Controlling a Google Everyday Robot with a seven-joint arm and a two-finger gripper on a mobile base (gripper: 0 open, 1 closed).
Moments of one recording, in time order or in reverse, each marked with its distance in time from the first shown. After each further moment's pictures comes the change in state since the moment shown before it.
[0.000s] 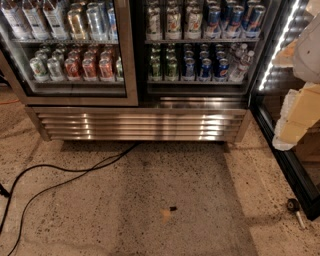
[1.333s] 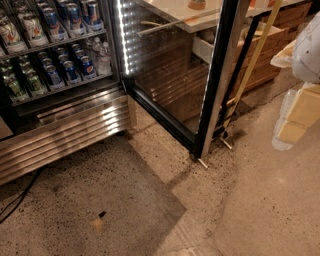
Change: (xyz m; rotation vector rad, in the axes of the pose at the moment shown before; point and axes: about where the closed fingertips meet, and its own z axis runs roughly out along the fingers) arm 0.000 0.000 0.000 0.000 0.000 0.000
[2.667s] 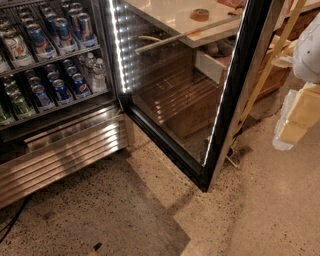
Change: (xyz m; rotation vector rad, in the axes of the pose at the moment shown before) arm 0.000 0.000 0.000 0.000 0.000 0.000
